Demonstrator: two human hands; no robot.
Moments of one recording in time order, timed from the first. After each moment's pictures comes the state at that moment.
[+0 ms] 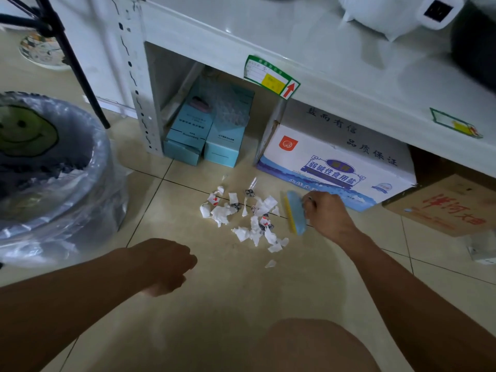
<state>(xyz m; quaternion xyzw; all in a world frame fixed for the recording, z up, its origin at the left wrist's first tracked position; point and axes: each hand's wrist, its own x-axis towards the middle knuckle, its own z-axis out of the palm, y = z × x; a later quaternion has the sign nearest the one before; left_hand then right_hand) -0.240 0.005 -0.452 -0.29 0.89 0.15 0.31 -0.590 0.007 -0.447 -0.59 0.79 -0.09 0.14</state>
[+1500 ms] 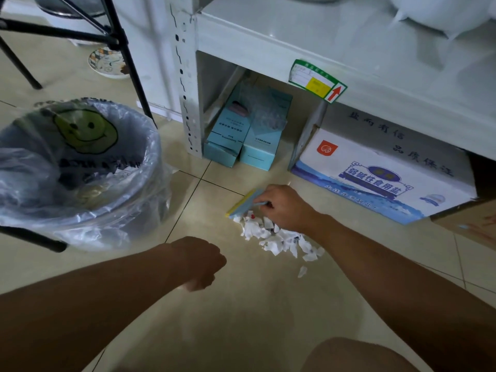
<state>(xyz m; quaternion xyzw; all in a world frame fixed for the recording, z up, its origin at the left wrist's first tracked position) -0.234 0.008 -0.456 -0.30 0.88 0.13 0.35 -0.461 -0.047 -0.455 -0.80 0.54 -0.08 0.22</state>
